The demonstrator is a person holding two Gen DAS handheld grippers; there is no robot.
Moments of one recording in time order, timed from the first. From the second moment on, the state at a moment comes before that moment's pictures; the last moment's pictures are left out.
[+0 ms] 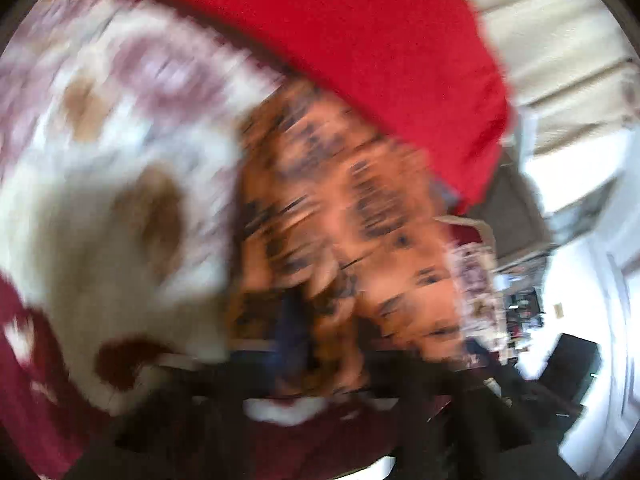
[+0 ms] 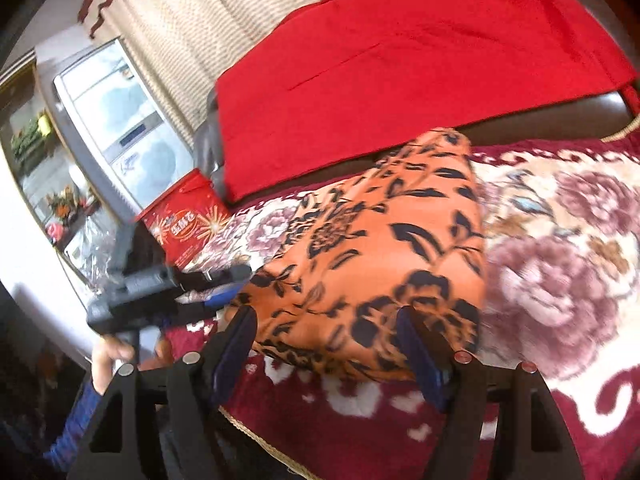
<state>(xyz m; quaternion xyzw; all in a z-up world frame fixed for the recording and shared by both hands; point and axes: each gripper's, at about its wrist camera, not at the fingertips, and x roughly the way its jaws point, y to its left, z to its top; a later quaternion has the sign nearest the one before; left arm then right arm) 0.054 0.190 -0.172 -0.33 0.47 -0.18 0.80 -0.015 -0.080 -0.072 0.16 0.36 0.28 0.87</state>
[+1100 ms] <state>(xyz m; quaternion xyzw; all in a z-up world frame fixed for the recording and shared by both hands) 0.066 0.121 -0.146 -0.17 0.43 -0.07 0.88 0.104 -0.135 -0.130 0.31 0.50 0.25 0.76</state>
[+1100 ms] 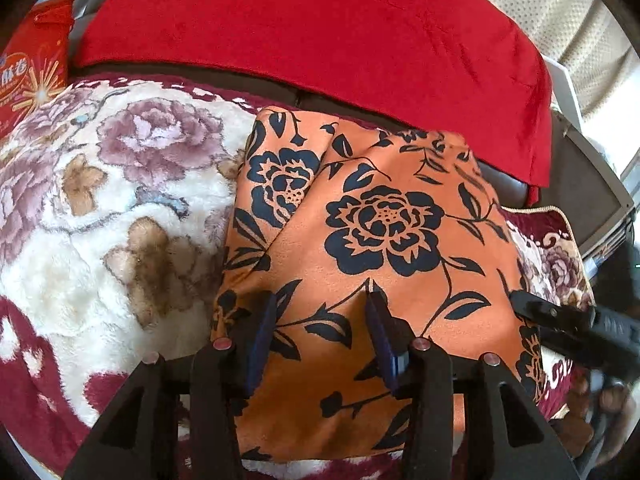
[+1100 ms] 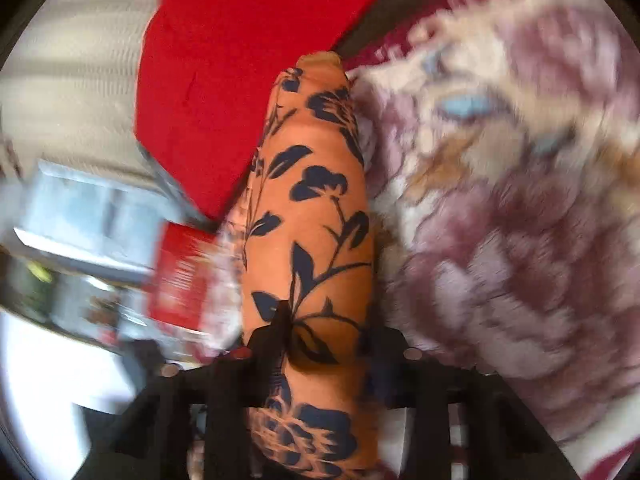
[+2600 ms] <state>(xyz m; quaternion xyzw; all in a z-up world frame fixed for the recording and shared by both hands) 0.063 0.123 -0.153 -0.17 0.42 -0.08 0.89 0.161 -0.076 -0.132 0.28 0.50 0.23 0.79</state>
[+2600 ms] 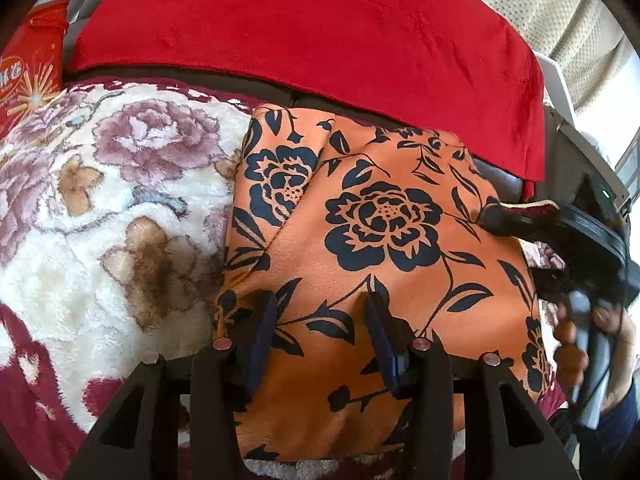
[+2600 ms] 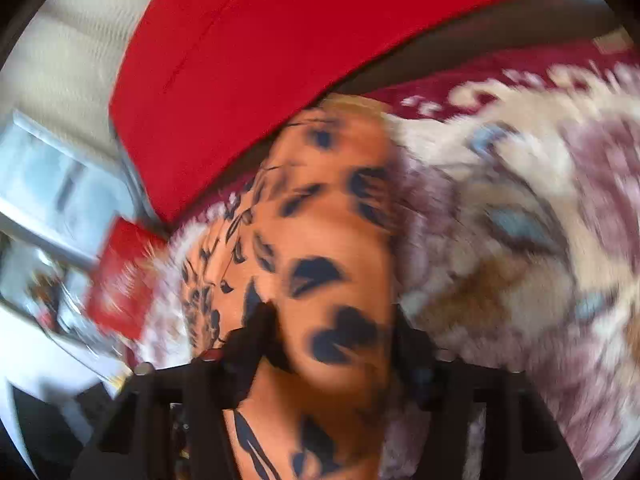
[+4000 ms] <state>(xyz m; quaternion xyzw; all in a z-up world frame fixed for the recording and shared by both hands) 0.018 0.219 -0.238 -0.55 0.42 -0.14 0.71 0.121 -0.059 -0.147 0.24 0.50 0.28 0.78</state>
